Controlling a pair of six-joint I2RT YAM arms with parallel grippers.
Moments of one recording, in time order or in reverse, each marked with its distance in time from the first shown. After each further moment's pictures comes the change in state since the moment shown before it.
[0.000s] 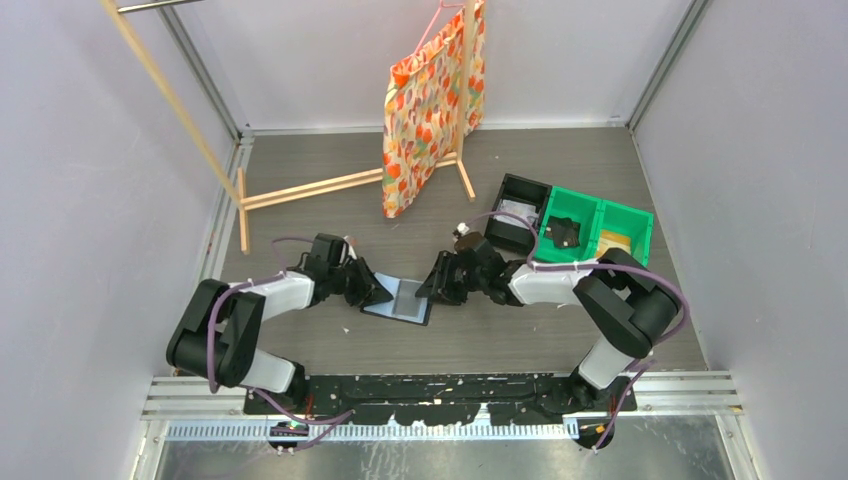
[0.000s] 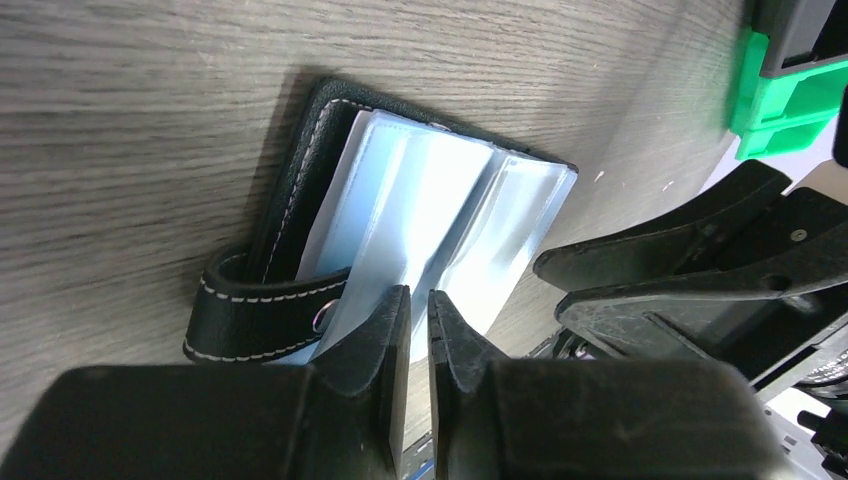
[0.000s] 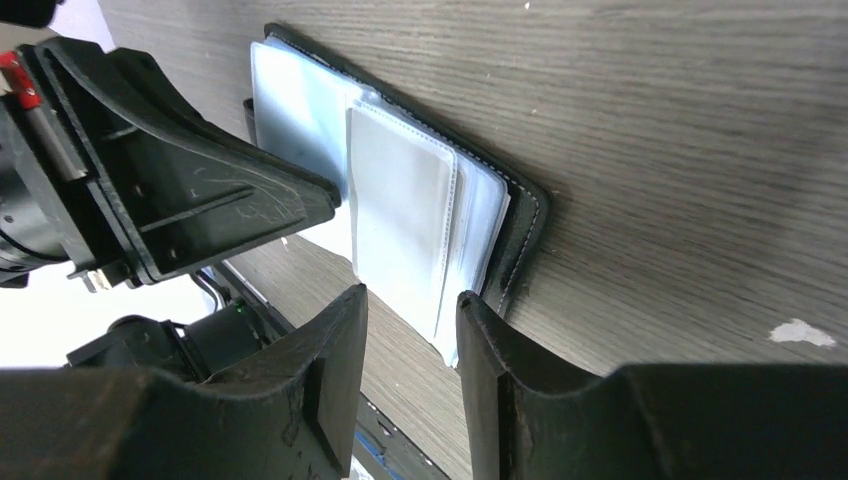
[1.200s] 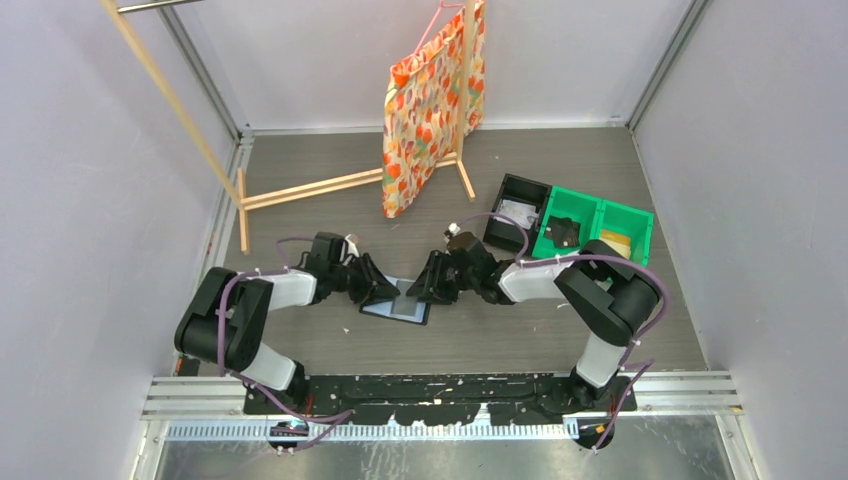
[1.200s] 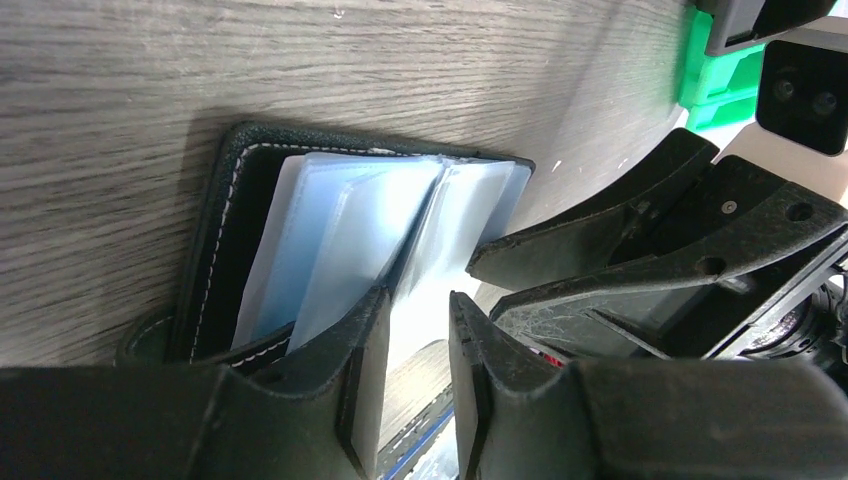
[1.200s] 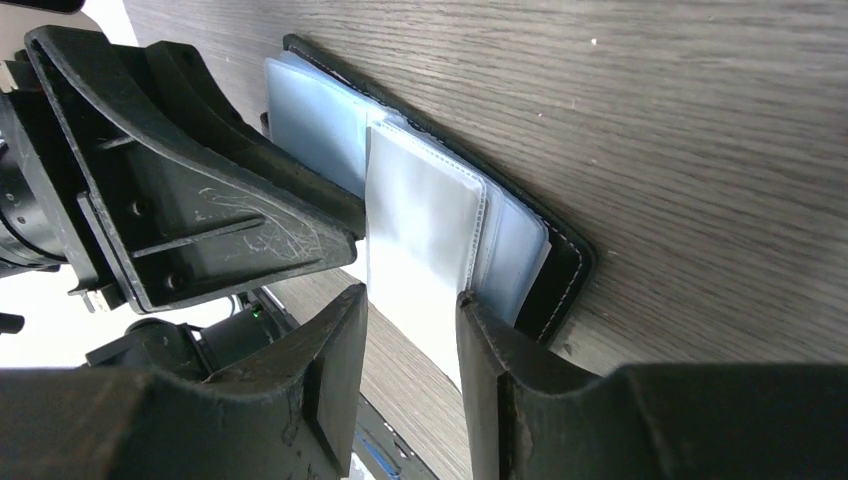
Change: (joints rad) left arm 0.022 0.059 -0.002 0.109 0.110 -0.030; right arm 0.020 0.097 0.032 0.089 -0.031 0.025
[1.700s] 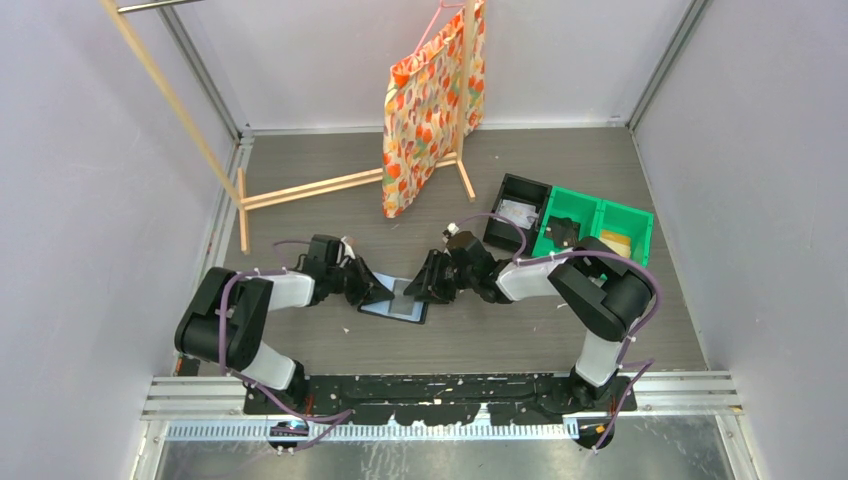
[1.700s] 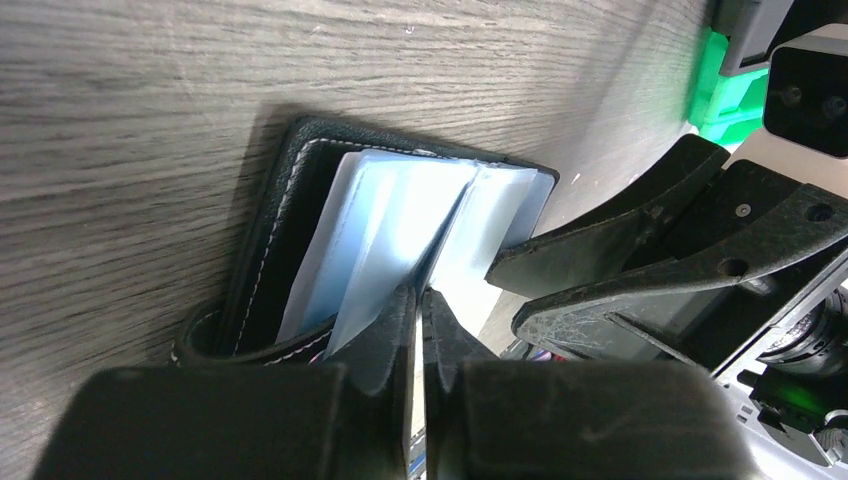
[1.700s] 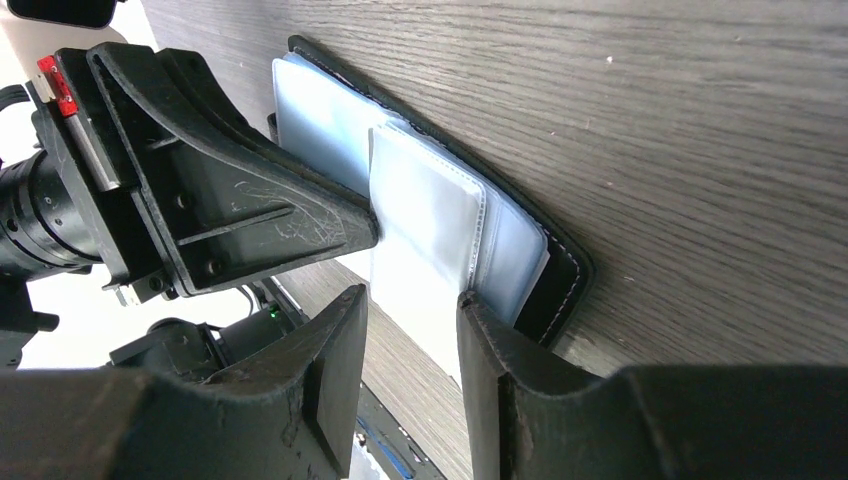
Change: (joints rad) left arm 0.015 0.010 -0.022 0.013 -0.013 0.004; right arm -0.005 0.048 0.012 0.062 -0.045 0.040
